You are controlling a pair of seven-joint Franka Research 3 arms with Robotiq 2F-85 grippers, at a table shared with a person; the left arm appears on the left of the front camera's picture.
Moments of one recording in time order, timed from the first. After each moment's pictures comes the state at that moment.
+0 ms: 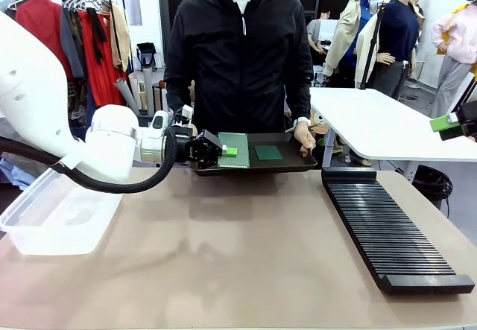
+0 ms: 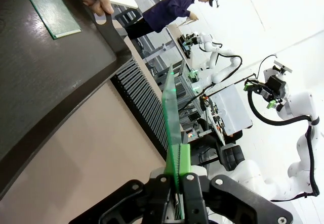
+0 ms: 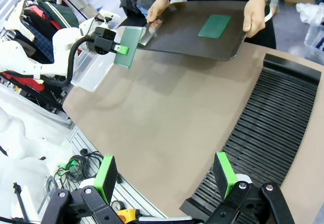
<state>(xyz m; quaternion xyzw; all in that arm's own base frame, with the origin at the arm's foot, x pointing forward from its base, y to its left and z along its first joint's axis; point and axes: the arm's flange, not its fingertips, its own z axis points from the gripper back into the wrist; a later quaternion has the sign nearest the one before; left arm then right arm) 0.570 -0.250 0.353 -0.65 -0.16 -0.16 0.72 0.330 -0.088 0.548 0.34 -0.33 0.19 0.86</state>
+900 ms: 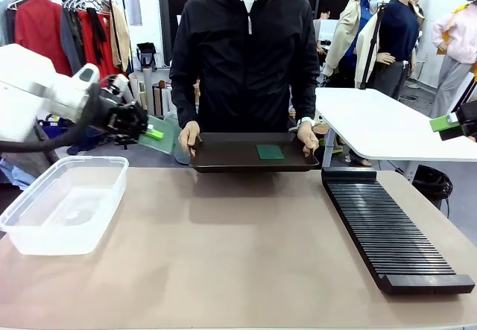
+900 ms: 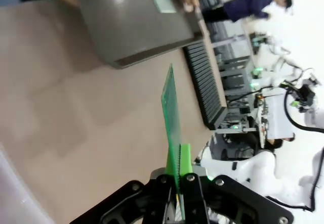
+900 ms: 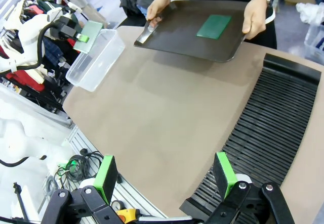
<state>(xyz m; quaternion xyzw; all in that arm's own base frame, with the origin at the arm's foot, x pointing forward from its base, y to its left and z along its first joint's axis) 0.532 -0.076 0.469 -0.49 -0.11 -0.07 0.86 0.330 -0.088 0.548 0.34 -0.33 0.19 0.86</state>
